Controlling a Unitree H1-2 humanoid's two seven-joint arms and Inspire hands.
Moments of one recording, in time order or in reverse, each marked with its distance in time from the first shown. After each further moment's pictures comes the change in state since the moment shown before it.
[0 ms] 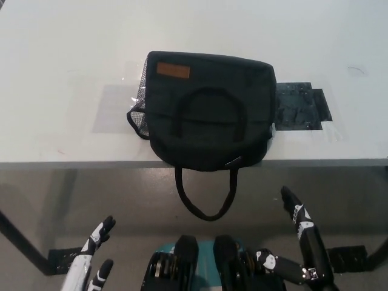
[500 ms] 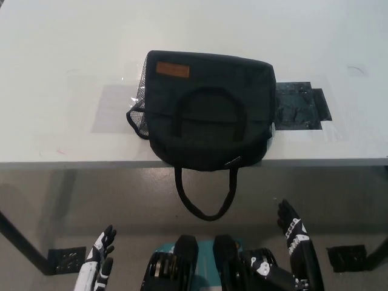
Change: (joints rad) left_arm -0.041 -0.066 -0.011 0.203 -0.086 -0.056 0.074; right_arm 0.038 0.098 -0.036 0.057 0.106 -0.006 0.023
